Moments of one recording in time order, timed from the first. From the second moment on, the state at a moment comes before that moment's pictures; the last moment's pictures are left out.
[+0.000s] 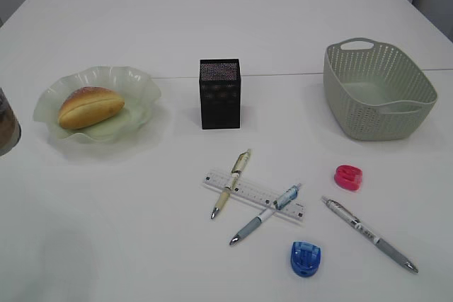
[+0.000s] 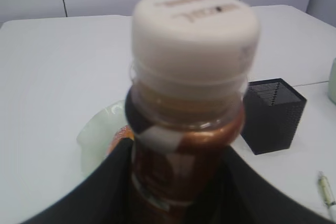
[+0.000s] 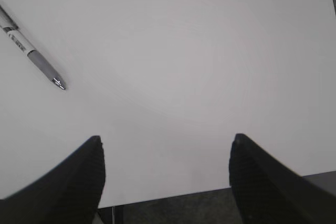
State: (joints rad) left arm -0.18 0.93 -0.39 0.04 -0.27 -0.10; right arm -0.02 0.70 -0.63 -0.20 1.09 0.10
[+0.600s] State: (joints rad) left arm -0.16 1.42 -0.39 -0.21 -0.75 -0.10; right arm -0.02 0.70 -0.63 -0.25 1.09 0.10
